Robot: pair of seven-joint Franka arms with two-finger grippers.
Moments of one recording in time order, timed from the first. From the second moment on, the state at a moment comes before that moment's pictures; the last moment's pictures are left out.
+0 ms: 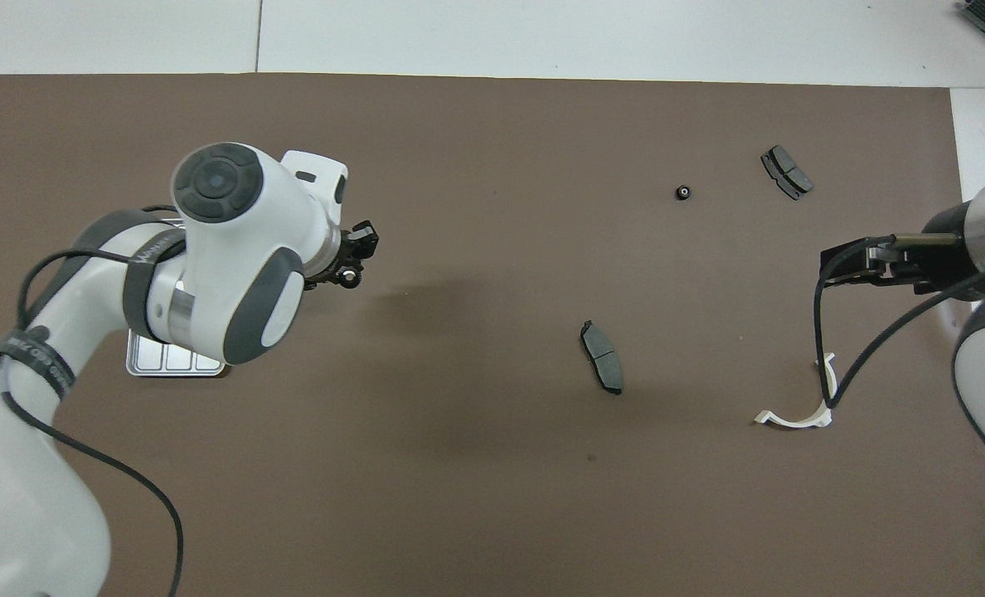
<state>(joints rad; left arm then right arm) -0.23 0.30 -0.24 -1.81 0.04 2.17 -0.94 0.04 -0.04 0.03 -1.69 -0.02 1.65 0.15</state>
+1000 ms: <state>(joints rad) -0.57 0.48 -0.22 -1.81 -0.02 2.46 -1.19 0.04 -0.05 0.03 -1.70 -0.02 1.65 0.15</state>
